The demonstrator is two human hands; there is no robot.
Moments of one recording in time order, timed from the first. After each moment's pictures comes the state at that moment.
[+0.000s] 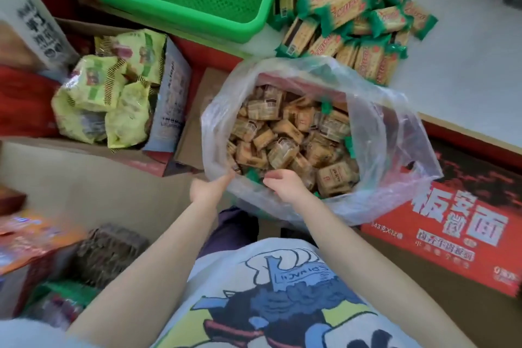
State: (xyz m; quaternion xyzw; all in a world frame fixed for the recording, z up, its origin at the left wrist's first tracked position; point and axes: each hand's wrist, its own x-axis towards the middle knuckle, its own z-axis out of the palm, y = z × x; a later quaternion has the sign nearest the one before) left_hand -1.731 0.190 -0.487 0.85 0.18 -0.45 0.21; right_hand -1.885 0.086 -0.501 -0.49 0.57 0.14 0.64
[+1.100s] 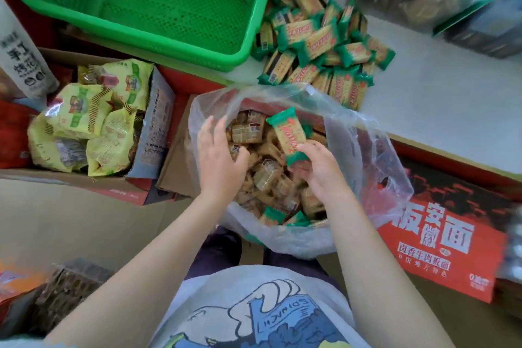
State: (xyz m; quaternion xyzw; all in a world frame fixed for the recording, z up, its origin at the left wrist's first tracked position) left_hand -1.734 0.114 -0.425 0.85 -0.37 -0.23 0.30; right_hand -1.898 0.008 -0.426 -0.30 0.61 -0.18 0.71
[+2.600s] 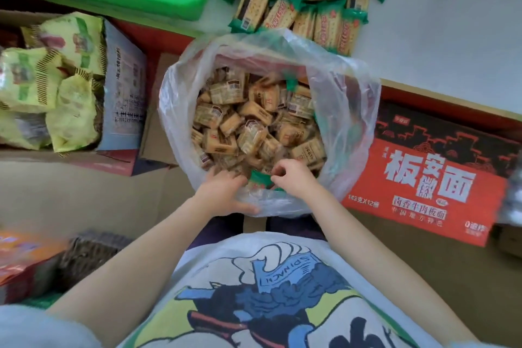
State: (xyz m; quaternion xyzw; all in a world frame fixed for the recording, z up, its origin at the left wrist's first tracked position) left_hand -1.782 0.177 -0.508 0.64 -0.60 -0.45 -0.17; right_hand -1.960 0.068 -0.507 -0.67 0.53 0.21 0.47
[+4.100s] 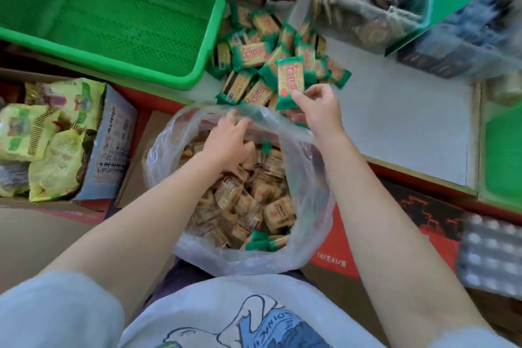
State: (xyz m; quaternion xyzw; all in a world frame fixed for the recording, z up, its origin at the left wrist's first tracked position) left_hand -1.757 -0.022 -0.437 0.76 -0.56 -0.31 0.06; right_hand -1.908 -0.131 -0.360 -0.49 0.61 -0.25 0.57
